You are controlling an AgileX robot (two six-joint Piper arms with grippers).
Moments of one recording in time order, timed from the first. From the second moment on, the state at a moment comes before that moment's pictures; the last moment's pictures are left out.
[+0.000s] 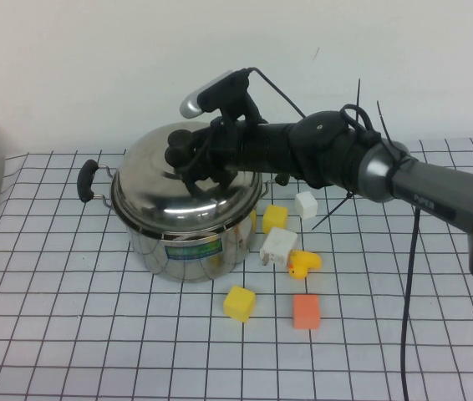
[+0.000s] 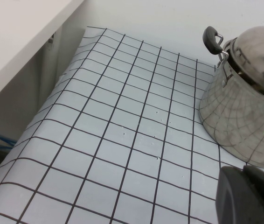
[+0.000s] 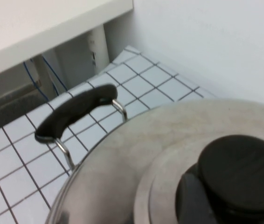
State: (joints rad) right arm 0.56 2.43 -1.99 1.33 0.32 -1.40; left arm 0.11 -0.02 0.01 -0.11 0.37 -0.23
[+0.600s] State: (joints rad) right arm 0.56 2.41 -2.00 1.33 0.27 -1.40; left arm 0.11 -0.02 0.01 -0.11 0.37 -0.23
